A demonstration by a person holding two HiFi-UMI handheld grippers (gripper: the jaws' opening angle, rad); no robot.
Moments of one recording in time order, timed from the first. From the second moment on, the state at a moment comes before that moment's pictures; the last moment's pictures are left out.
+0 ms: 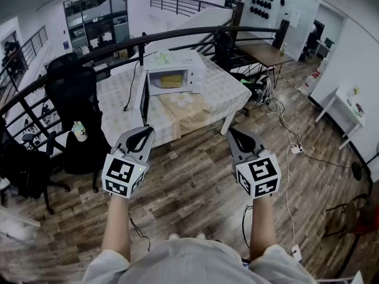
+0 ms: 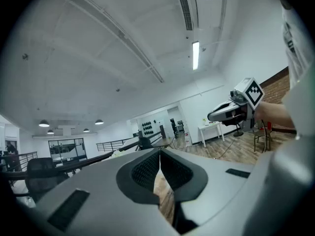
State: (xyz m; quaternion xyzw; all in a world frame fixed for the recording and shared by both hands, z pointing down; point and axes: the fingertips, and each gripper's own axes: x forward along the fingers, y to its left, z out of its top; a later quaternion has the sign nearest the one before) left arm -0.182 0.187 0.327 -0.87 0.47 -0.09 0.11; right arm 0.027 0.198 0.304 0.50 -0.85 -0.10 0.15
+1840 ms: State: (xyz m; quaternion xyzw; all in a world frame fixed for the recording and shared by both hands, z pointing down) left arm -0.079 -0.167 0.363 -0.85 0.51 -0.12 0.06; right arm 0.138 -0.180 0.332 0.47 -0.87 -0.08 0.16
